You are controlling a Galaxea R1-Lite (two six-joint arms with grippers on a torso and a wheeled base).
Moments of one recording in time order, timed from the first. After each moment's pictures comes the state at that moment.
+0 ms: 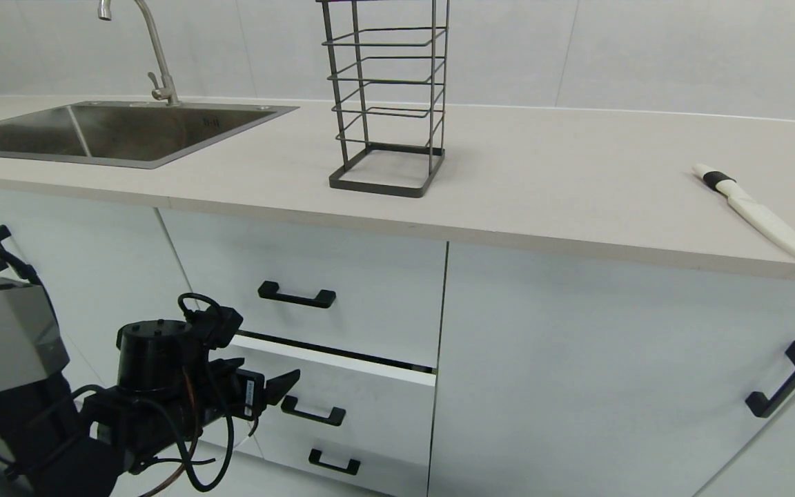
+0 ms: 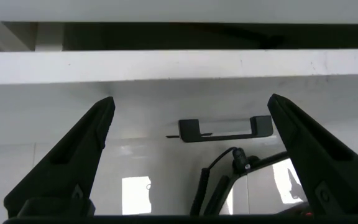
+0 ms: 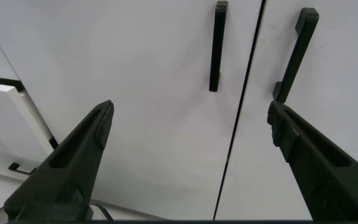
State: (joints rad) left arm -0.26 1.99 -0.27 -1.18 -0.12 -0.05; right arm 0.00 0.01 0.00 0.01 0.04 0.01
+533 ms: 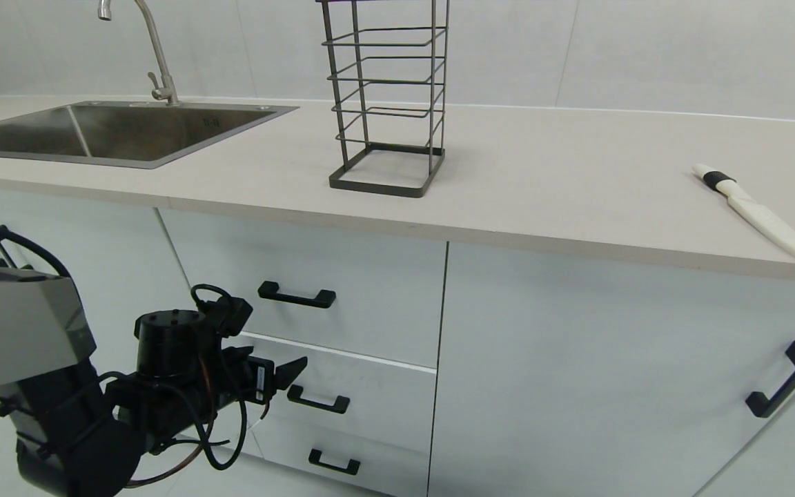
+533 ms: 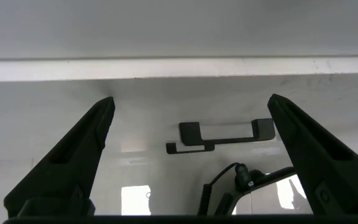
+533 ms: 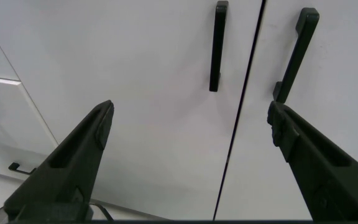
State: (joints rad) left arm -0.26 2.05 -0.35 -1.19 -0.12 -0.05; right arm 0.00 0.01 0.00 0.01 0.04 0.01
